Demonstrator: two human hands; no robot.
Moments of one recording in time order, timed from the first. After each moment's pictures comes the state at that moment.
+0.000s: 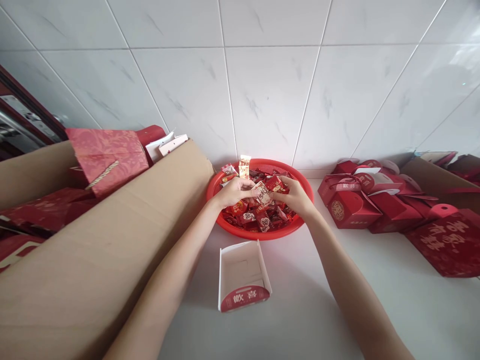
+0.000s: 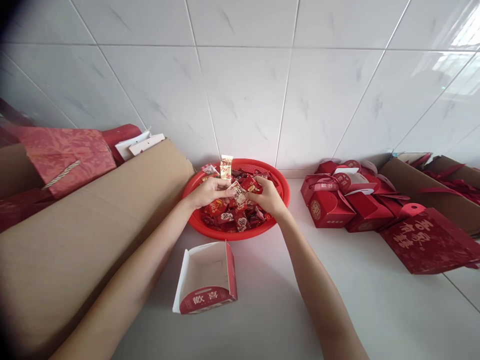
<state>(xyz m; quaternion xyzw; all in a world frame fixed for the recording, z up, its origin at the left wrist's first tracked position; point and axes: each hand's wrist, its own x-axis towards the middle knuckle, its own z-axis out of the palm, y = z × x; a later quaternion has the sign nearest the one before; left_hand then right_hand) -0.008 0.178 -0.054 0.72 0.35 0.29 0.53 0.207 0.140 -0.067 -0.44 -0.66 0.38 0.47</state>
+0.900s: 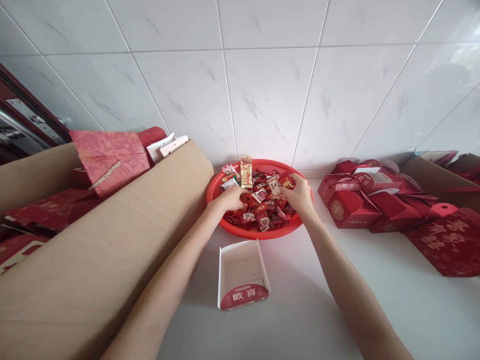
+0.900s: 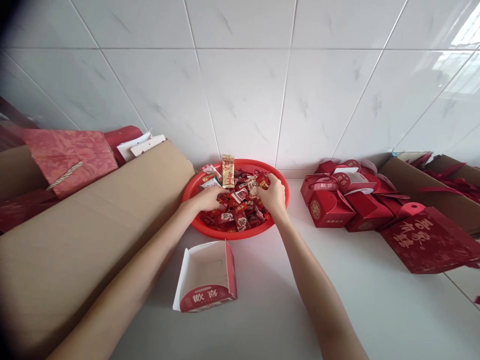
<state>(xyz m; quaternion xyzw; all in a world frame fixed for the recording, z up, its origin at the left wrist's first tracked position) -0.013 0.183 -0.064 0.79 0.59 0.04 0.18 0.205 0.140 -0.066 -0.63 -0.56 0.24 0.48</state>
